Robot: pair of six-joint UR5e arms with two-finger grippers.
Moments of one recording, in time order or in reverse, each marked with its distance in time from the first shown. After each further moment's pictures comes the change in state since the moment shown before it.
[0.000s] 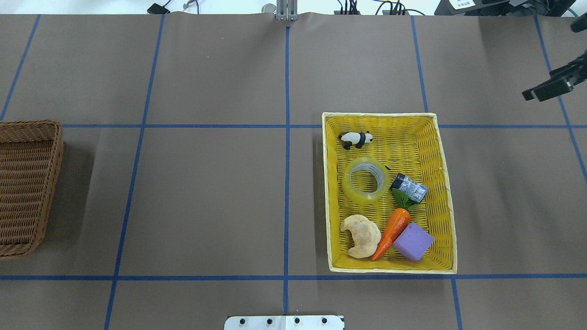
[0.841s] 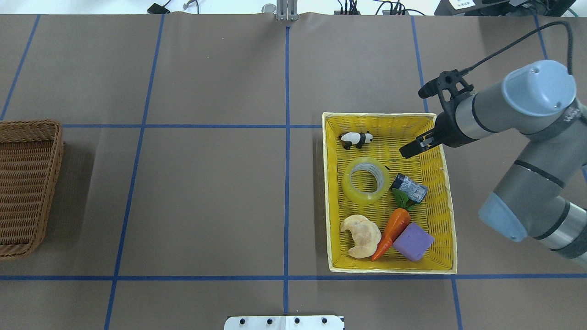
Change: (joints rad) left arm 0.001 0.004 0.013 -0.049 -0.001 -0.009; right arm -0.475 0.154 0.106 -0.168 -0.300 0.423
